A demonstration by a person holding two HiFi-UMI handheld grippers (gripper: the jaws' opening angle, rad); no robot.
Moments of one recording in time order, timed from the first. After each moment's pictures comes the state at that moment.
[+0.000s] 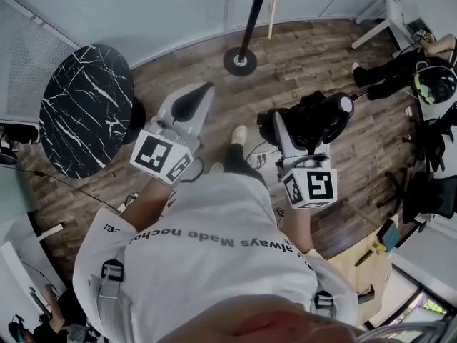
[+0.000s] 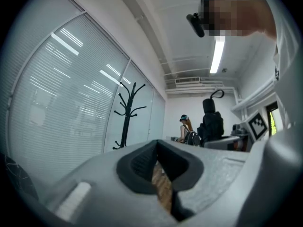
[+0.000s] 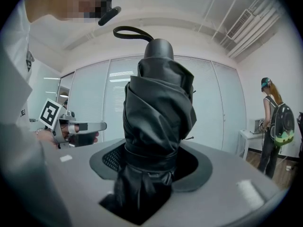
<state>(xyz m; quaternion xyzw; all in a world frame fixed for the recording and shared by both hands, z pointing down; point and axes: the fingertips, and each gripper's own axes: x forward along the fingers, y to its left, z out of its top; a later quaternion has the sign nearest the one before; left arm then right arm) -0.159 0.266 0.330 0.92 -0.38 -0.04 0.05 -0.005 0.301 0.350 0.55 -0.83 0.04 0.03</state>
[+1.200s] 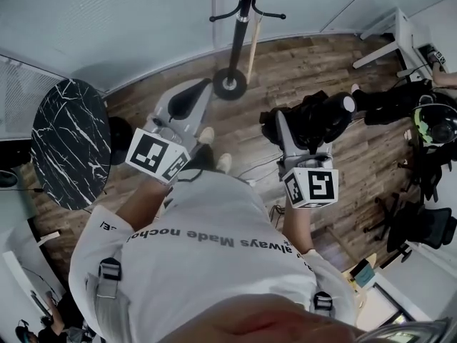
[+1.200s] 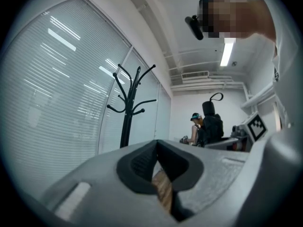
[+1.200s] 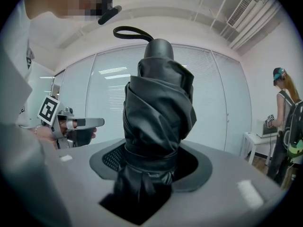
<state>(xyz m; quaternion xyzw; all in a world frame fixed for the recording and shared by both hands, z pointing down) -0.018 -0.044 0.322 0.92 -0.40 -0.04 0.04 0.145 -0.015 0.352 0.54 -0.84 0.05 0.04</state>
